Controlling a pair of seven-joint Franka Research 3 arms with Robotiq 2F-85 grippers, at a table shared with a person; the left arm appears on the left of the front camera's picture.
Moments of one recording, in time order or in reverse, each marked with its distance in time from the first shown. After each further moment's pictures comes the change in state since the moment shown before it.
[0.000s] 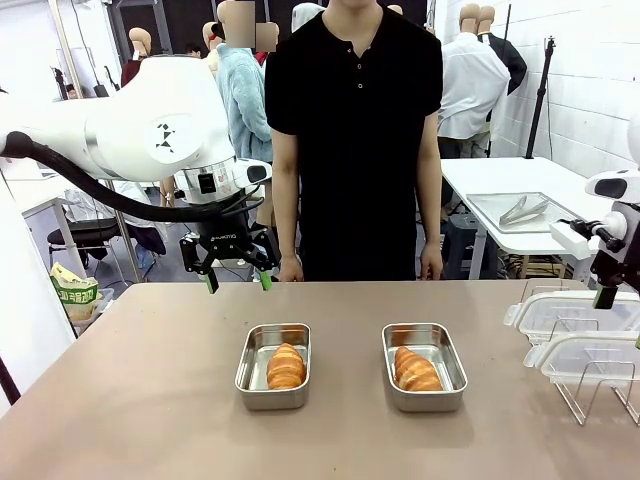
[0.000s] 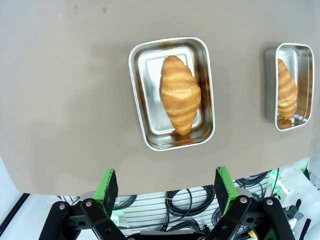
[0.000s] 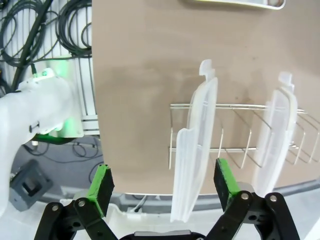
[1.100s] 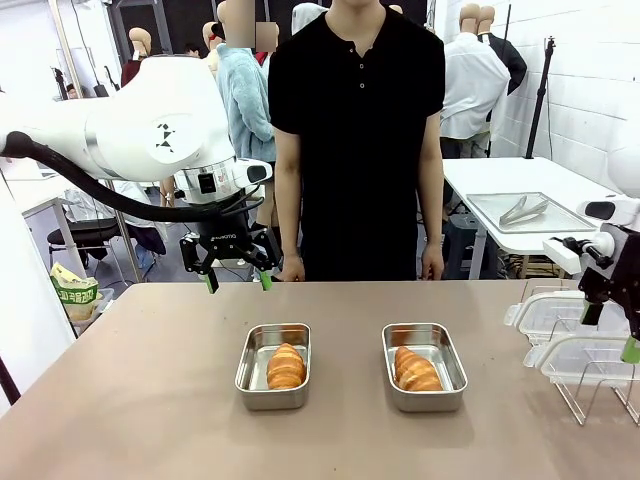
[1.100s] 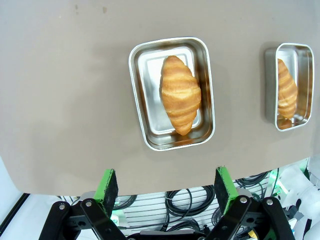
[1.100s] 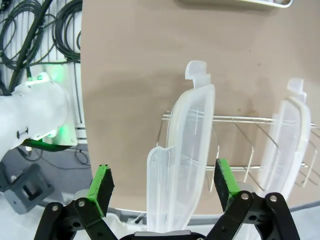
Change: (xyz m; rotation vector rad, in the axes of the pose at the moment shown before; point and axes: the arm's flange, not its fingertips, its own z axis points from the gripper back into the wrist) left arm 0.000 0.000 0.000 0.000 0.000 0.000; right arm -0.016 -0.029 -0.042 0.063 -0.056 0.009
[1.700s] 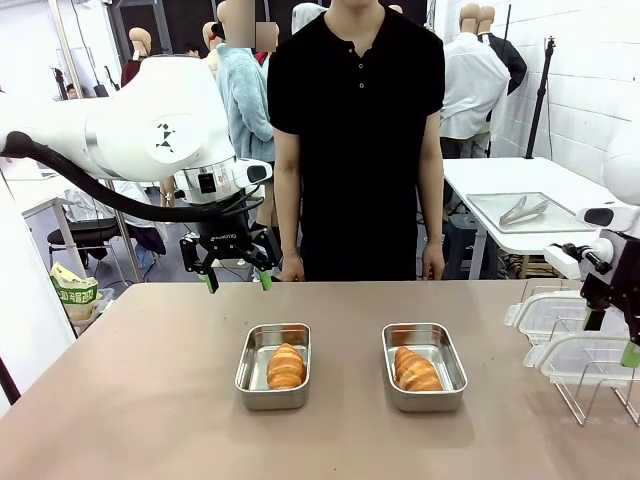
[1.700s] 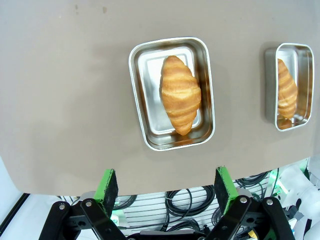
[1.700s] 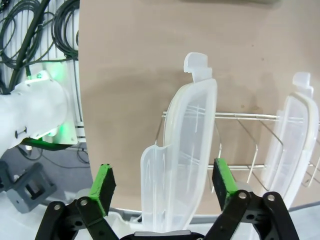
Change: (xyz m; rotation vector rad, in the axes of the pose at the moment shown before) left arm 0.000 0.000 0.000 0.000 0.000 0.000; right arm -0.004 -0.004 -0.007 0.008 0.010 -0.010
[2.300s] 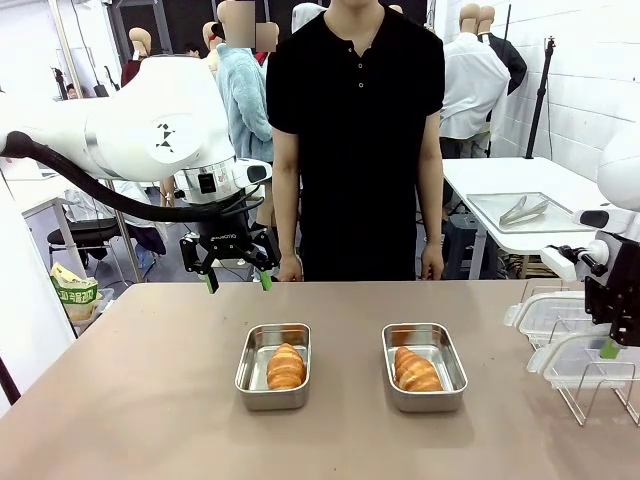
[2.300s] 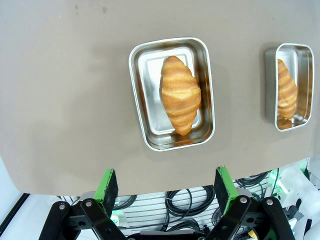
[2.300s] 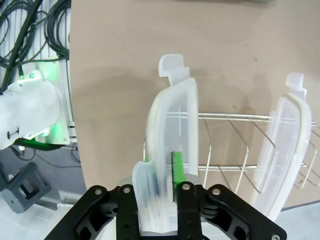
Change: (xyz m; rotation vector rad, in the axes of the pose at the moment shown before) left arm 0.000 0.000 0.000 0.000 0.000 0.000; right arm 0.002 -0.005 -0.002 -0.028 0.008 0.011
